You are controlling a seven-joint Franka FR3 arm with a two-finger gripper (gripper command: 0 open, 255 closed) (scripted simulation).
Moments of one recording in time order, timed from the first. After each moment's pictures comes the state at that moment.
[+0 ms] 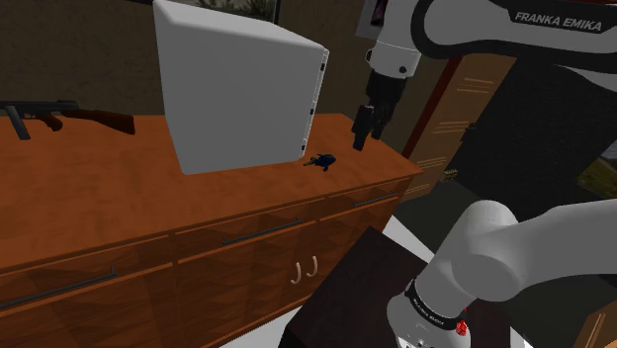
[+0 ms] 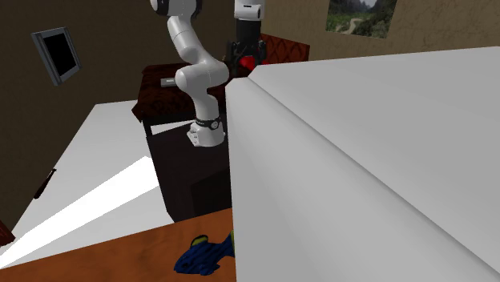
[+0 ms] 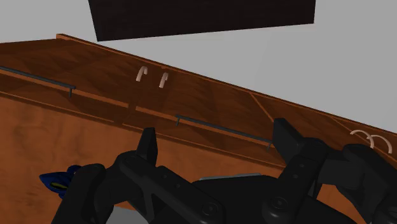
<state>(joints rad) 0.01 -0.75 0.00 -2.39 -0.05 1.61 0.04</state>
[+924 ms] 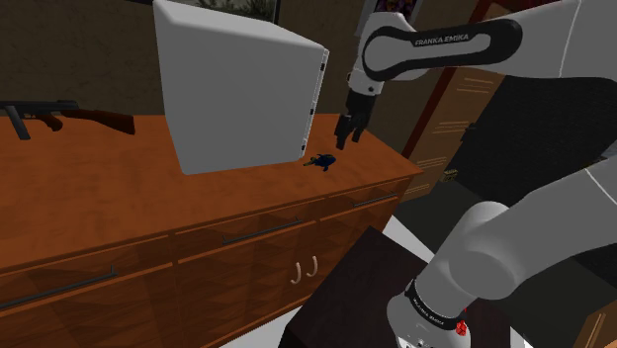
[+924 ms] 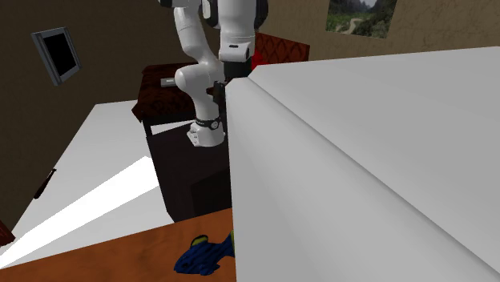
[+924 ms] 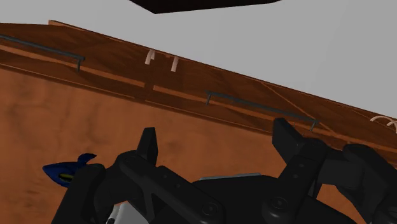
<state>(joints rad) -0.05 -0.41 -0.21 -2.34 -0.10 1.89 -0.17</state>
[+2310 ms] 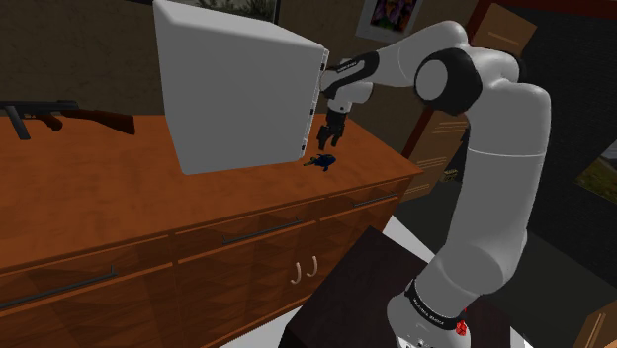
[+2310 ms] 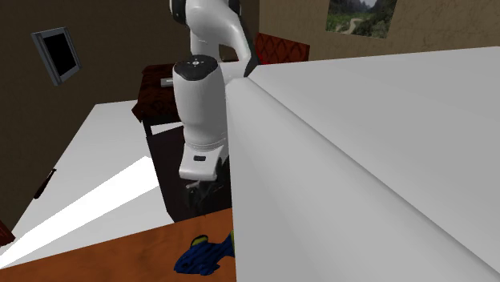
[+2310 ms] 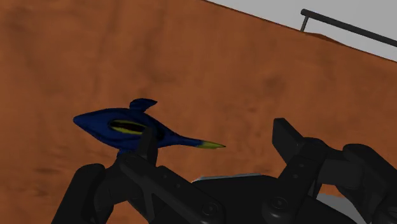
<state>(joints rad) -0.20 0.41 -0.36 -1.76 0.20 2.04 -0.58</state>
